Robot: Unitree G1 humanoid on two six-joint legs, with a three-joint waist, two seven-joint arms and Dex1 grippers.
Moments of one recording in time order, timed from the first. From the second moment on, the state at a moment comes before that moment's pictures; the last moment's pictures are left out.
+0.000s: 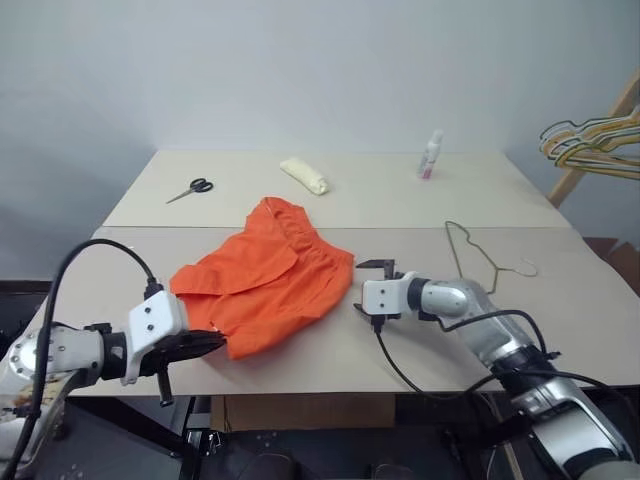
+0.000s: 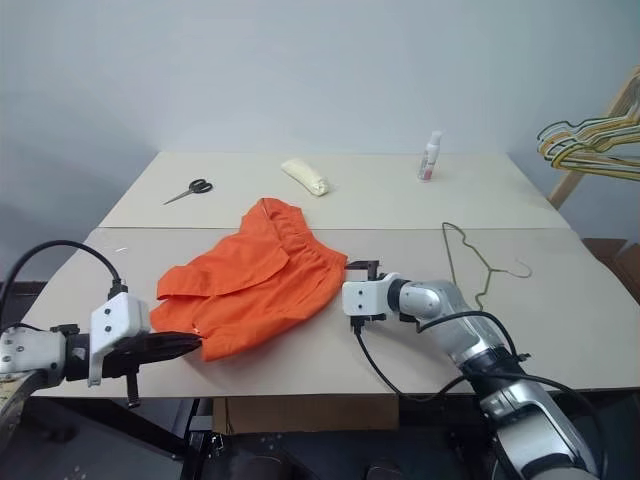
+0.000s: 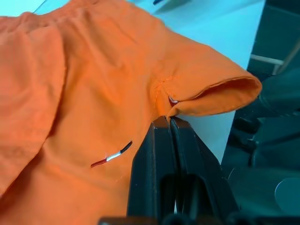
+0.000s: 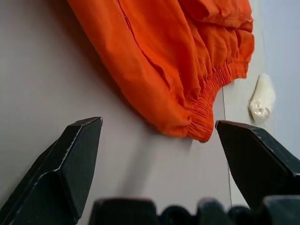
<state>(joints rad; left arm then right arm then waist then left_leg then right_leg) 0.20 0.91 0.32 -0.52 -0.38 0.47 -1.13 -0.57 -0.55 0.45 0.34 -0.39 -0.28 0.66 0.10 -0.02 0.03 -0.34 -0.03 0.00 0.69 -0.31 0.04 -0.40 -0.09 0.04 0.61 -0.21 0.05</state>
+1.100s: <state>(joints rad) 0.06 0.89 0.20 -0.31 -0.27 0.30 -1.05 -0.80 -0.43 0.48 0.82 -0.59 -0.36 0.39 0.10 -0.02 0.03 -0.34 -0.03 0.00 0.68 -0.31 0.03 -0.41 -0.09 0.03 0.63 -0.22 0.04</state>
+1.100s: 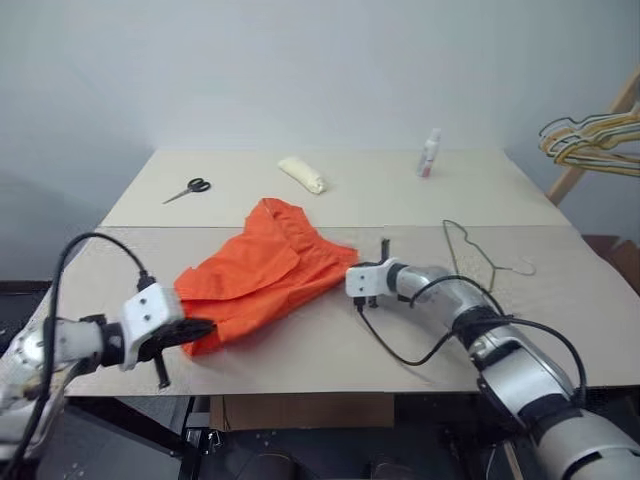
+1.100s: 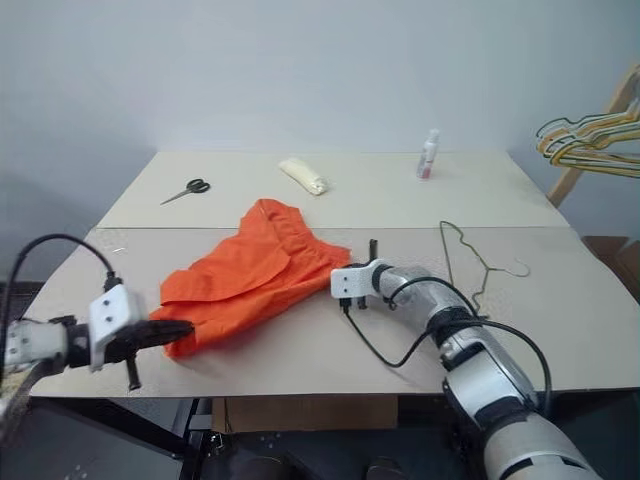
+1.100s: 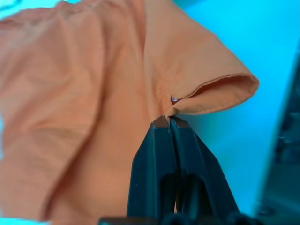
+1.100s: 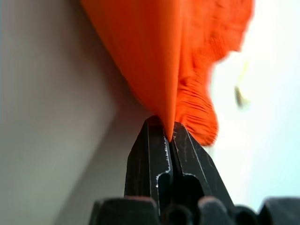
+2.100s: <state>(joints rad) -0.57 0.66 -0.06 0.21 0.01 0.23 -0.75 -0.77 -0.54 0.27 -0.03 -0.35 0.59 0.82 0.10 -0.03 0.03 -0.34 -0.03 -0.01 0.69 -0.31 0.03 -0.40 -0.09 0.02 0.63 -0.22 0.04</state>
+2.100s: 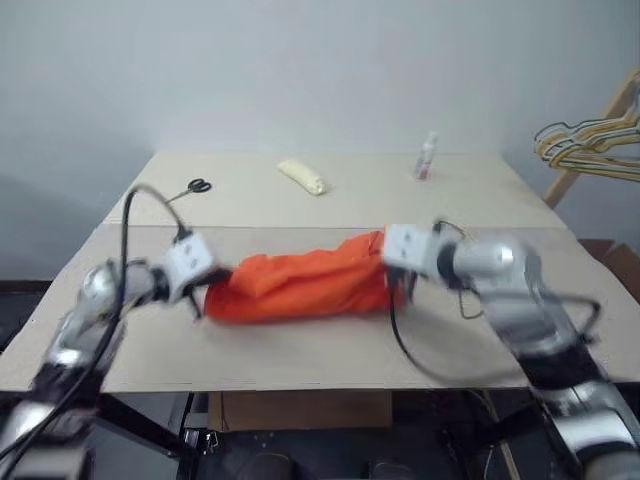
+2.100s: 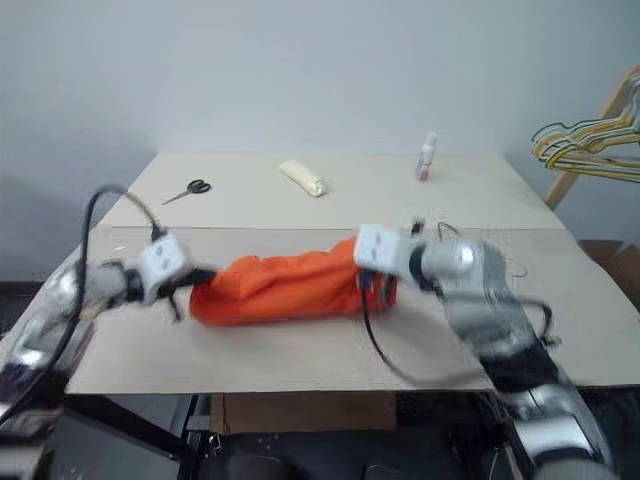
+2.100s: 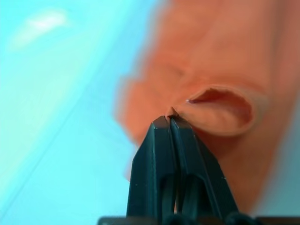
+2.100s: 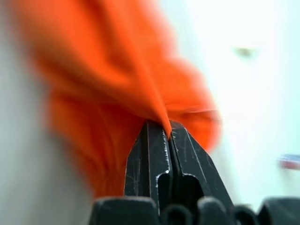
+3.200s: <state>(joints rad) 0.22 0.99 0.18 -0.19 -0.29 0.08 -1.19 -0.34 -0.80 0.45 -0.19 -0.46 -0.08 0.81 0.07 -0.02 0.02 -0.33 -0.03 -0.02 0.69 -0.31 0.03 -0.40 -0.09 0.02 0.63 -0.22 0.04</state>
